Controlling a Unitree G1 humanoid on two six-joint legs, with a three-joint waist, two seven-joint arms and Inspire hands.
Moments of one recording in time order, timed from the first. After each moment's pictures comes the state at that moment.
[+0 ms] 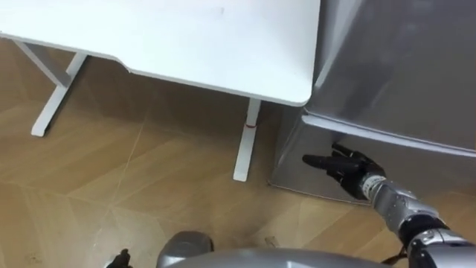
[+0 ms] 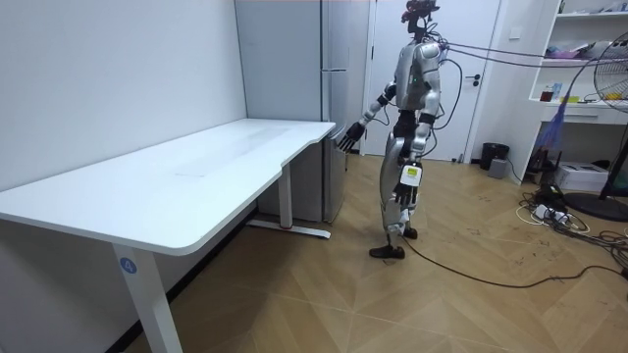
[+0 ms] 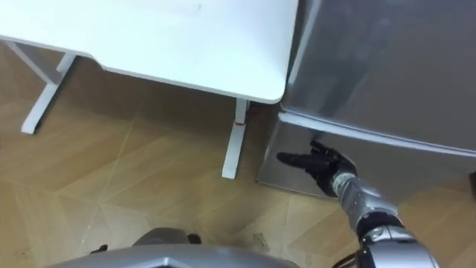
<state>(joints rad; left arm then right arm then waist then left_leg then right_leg) 0.23 0.20 0.08 1.08 0.30 0.07 0.07 -0.22 -0.29 0.02 1.09 0.51 0.11 0.17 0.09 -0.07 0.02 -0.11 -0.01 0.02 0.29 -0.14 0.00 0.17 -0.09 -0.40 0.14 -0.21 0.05</state>
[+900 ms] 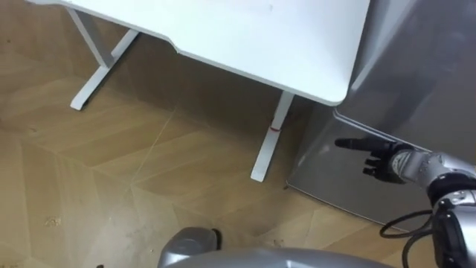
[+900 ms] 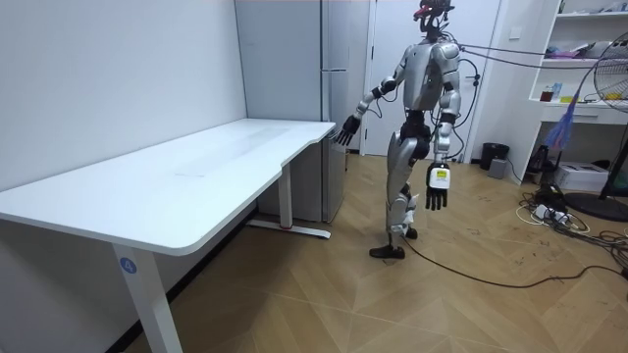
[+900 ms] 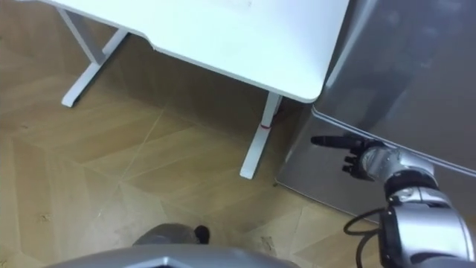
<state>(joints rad) 0.28 0.22 0.23 0.95 0.43 0.20 0.02 -0.38 -0.42 -0.06 1.09 0.59 0.46 -0.07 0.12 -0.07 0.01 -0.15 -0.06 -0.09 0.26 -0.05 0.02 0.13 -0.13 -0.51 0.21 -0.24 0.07</state>
